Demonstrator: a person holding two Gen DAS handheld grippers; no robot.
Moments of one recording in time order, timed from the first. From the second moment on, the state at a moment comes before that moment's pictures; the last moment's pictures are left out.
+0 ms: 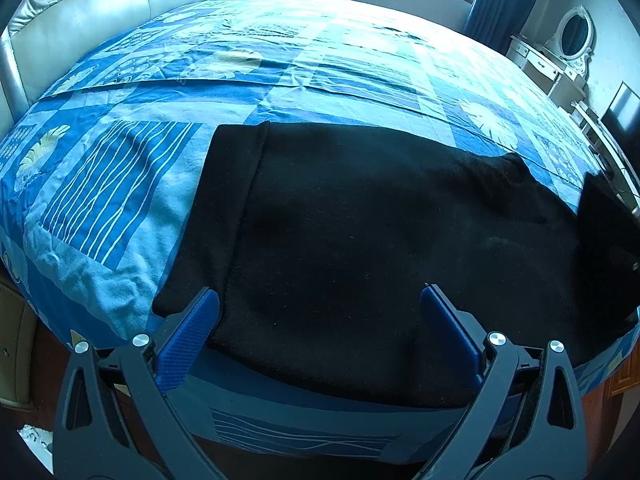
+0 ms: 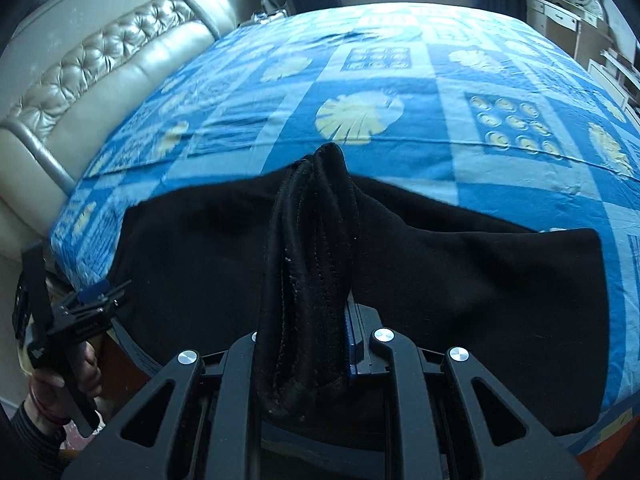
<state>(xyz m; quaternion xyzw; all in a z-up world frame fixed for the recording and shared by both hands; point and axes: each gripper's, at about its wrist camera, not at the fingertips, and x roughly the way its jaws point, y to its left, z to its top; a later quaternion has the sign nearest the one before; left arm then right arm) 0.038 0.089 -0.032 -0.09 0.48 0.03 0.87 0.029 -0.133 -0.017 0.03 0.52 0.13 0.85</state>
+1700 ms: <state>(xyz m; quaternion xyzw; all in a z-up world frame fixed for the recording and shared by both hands) 0.040 0.094 -0.035 -0.10 0.48 0.03 0.87 0.083 -0.129 -0.002 0.12 0.50 0.30 0.80</state>
